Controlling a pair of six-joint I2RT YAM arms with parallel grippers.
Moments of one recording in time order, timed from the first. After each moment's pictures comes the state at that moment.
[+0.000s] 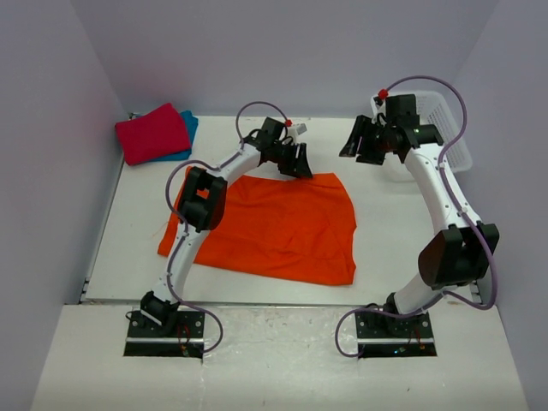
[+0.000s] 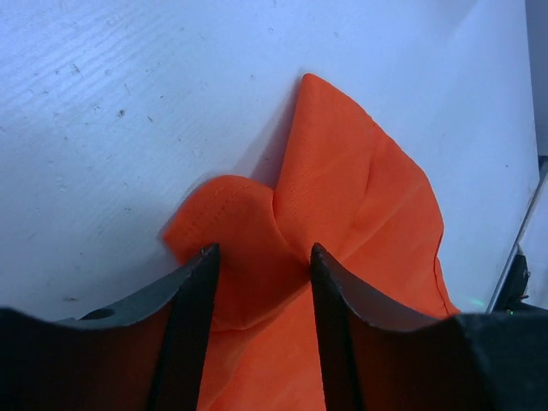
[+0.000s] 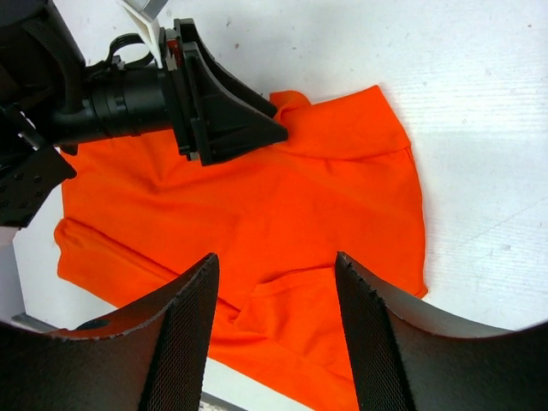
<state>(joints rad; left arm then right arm) -0.50 2.57 2.19 -0.45 0.67 -0.33 0.12 1.62 1.62 -0.83 -0.28 0.40</state>
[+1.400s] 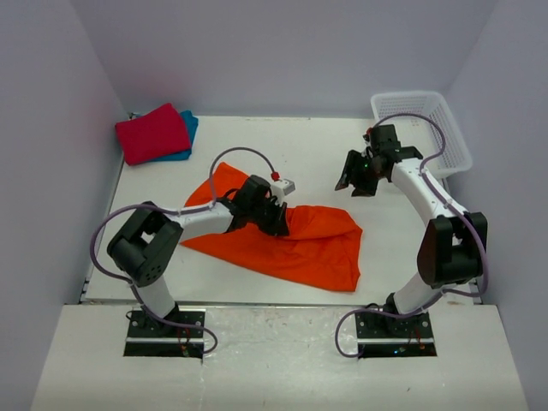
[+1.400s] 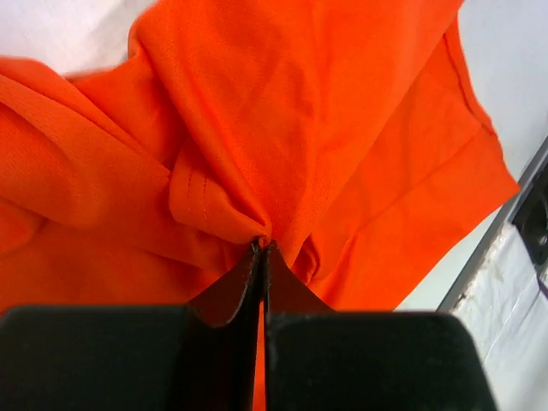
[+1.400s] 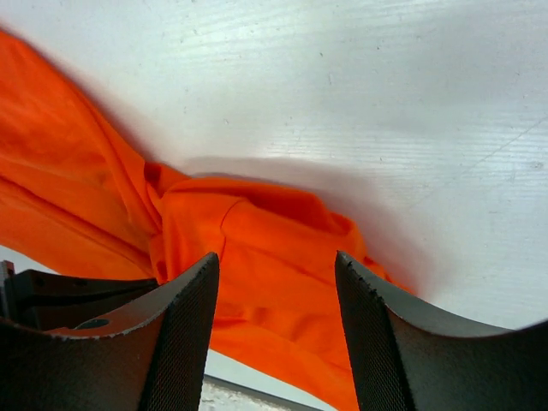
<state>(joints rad) -0.69 1.75 1.00 -0.04 0.43 -0.28 0.15 1.63 1.32 -0.76 -0.24 0.45</state>
